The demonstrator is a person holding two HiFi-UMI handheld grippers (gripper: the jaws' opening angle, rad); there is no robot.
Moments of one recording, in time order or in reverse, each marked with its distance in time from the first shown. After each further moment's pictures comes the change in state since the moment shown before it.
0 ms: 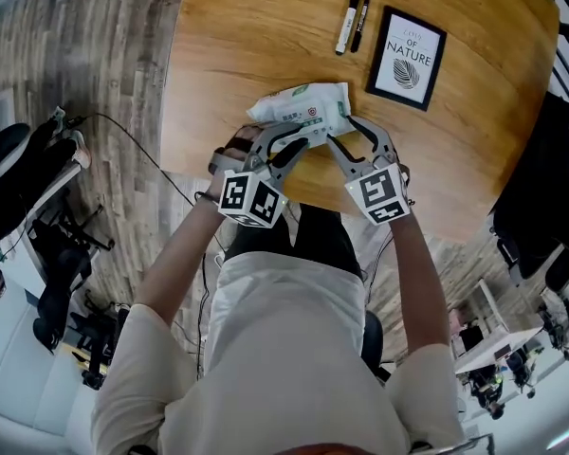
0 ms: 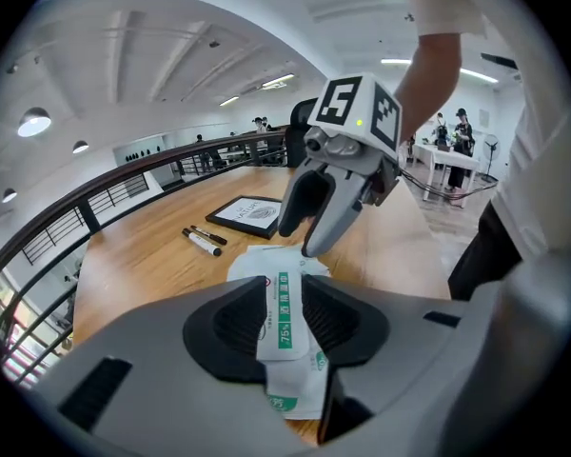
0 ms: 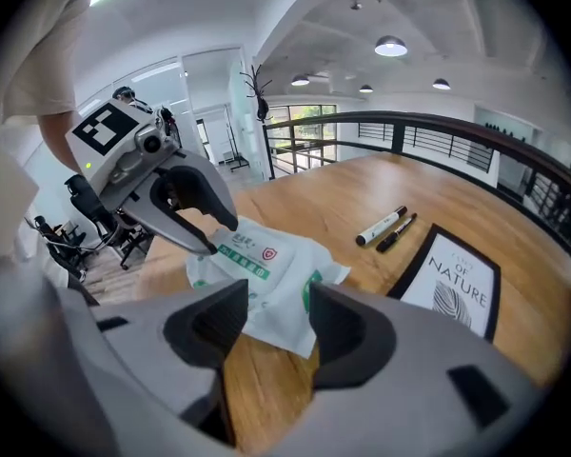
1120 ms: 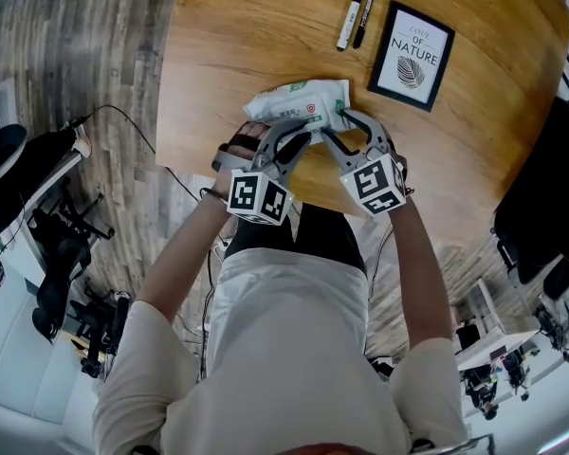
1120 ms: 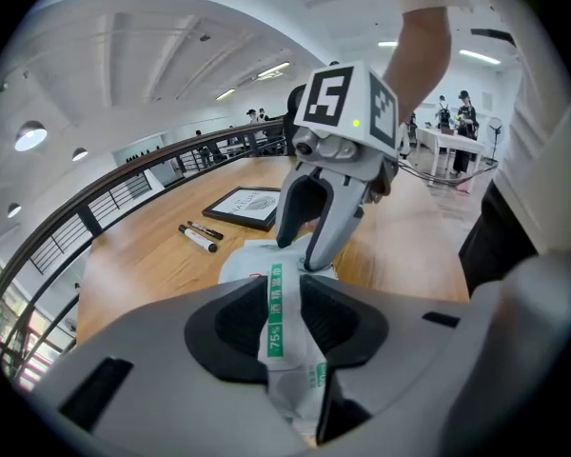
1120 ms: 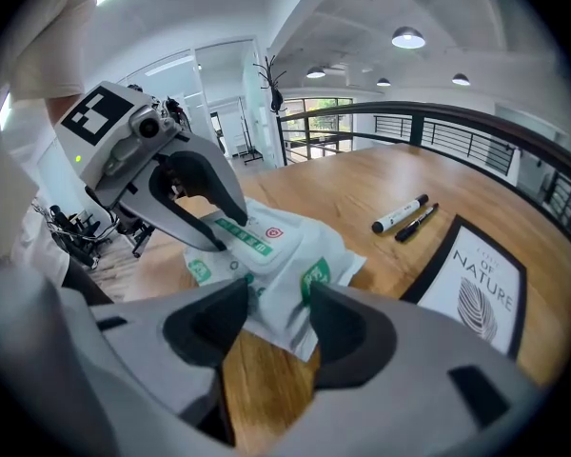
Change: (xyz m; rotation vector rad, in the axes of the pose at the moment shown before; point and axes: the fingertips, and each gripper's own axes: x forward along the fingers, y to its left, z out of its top) left arm 0.024 -0.007 -0.008 0.041 0.062 0.040; right arm 0.024 0.000 -0.016 -0.070 0.039 0.073
